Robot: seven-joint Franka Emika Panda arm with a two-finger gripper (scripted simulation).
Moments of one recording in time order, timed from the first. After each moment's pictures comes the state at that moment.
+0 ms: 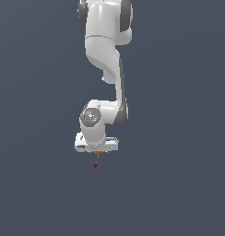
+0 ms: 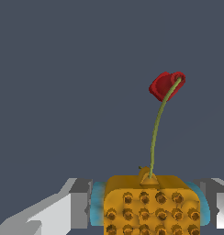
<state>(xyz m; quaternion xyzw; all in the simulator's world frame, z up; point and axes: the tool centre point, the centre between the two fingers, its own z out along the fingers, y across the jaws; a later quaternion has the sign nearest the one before) 0.052 -0.072 0.015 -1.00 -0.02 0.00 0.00</state>
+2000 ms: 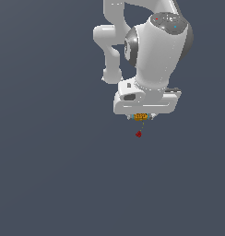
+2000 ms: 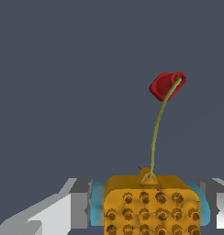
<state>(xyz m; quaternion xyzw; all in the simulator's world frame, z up) 0.022 0.104 0.258 -1.00 -0.02 0.00 0.00</state>
